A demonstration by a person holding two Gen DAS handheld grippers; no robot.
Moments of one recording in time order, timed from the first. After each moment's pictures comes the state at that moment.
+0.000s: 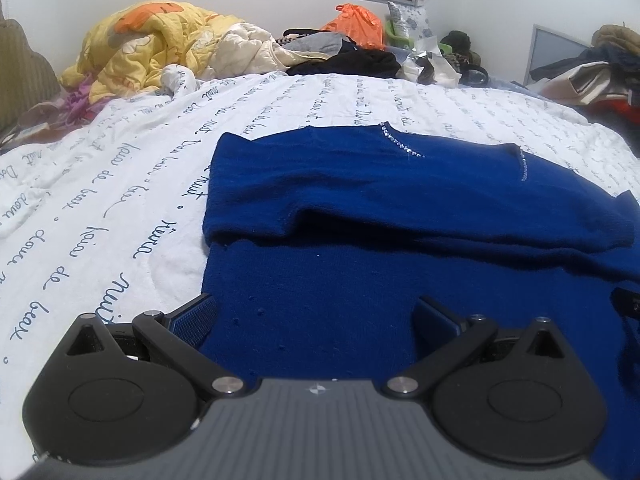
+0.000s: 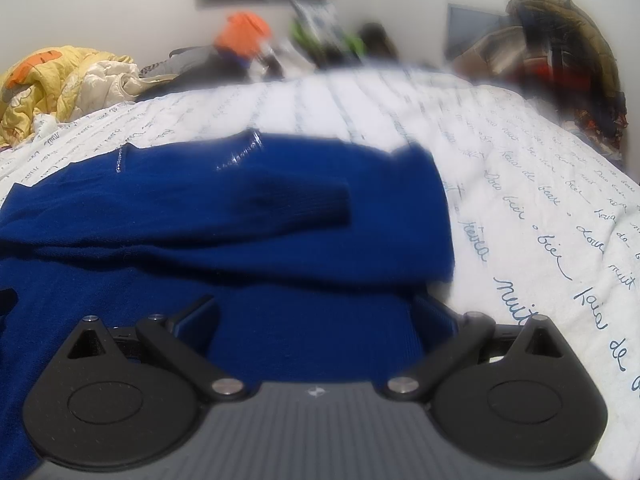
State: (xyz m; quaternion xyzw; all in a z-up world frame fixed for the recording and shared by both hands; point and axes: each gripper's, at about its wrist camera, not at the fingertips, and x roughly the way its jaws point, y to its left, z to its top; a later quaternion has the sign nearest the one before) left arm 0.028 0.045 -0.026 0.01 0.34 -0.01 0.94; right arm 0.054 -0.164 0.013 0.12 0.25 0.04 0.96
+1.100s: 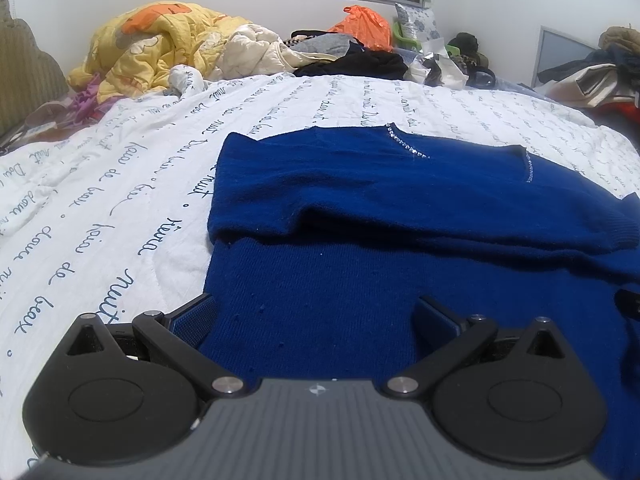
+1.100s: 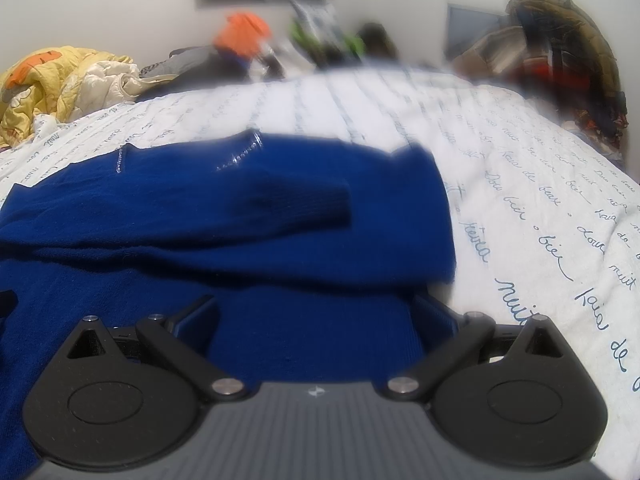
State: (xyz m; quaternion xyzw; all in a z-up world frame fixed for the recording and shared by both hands) left arm 0.025 0.043 -0.027 0.01 0.34 0.01 0.94; right arm 0.054 -0.162 0.013 0.12 0.25 0.04 0.96
